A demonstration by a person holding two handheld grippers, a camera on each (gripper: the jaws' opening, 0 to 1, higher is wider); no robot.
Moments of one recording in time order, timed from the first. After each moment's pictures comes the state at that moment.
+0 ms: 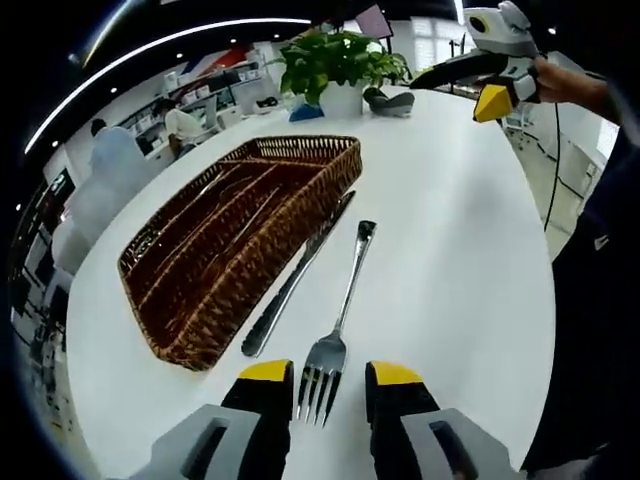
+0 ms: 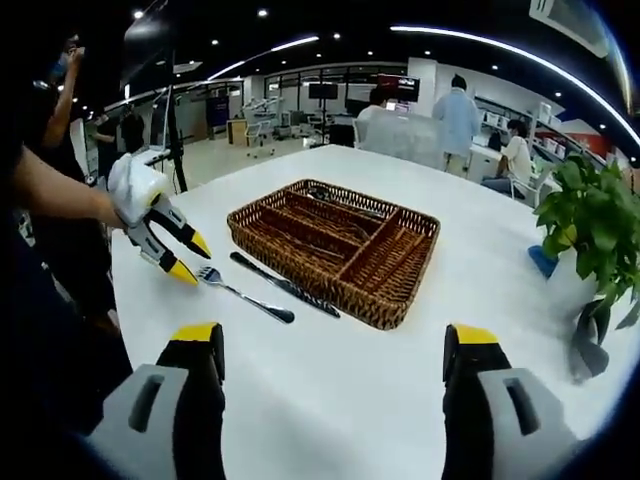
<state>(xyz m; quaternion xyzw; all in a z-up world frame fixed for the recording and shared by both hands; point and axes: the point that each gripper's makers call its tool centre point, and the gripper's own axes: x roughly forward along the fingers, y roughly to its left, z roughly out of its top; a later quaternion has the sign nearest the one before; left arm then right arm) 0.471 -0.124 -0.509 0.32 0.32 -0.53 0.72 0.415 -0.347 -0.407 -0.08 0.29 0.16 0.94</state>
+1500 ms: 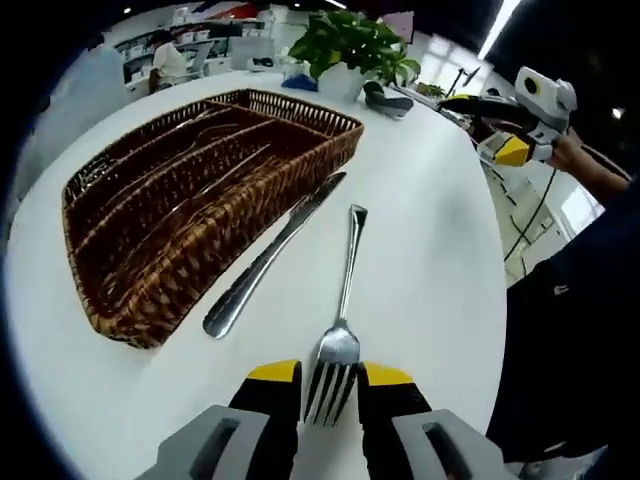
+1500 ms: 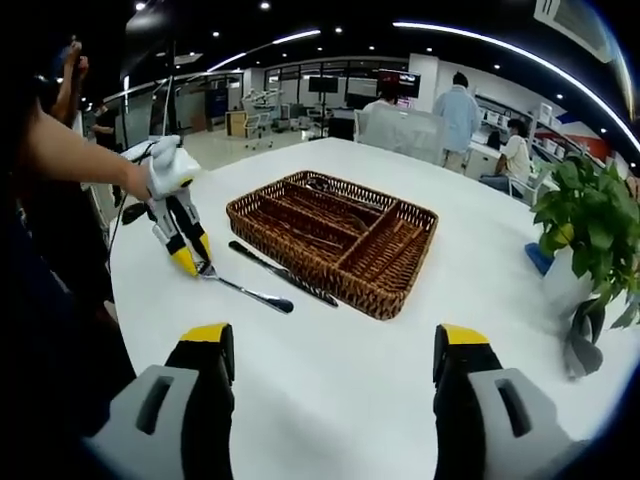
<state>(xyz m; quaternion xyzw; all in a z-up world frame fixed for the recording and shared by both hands) 0.465 -0.117 -0.526 0.20 0.47 -0.59 0.62 0.406 -0.350 -0.412 -0.09 0.30 0.16 0.94</state>
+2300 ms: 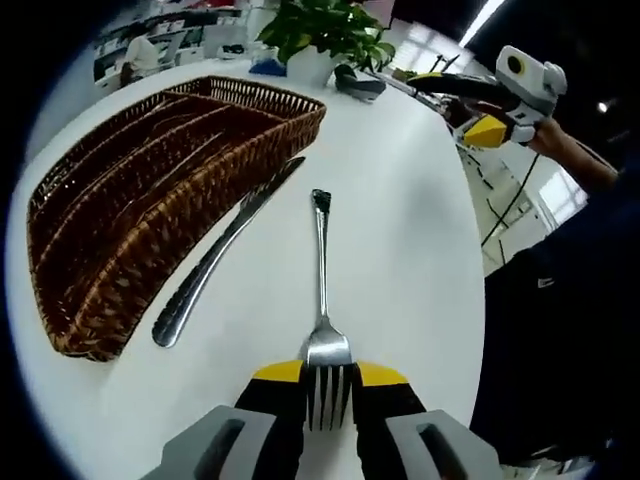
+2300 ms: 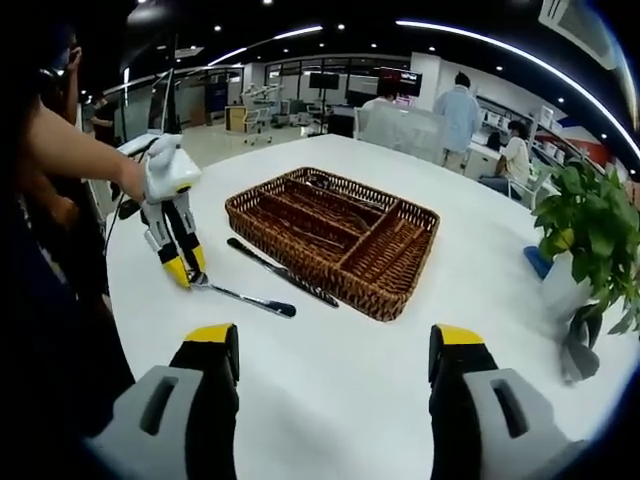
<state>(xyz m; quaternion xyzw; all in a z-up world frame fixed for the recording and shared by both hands) 0.438 -0.129 -0.527 0.20 0.47 -0.62 0.59 0.410 -0.344 -0.415 -0.11 0.31 0.15 0.93</state>
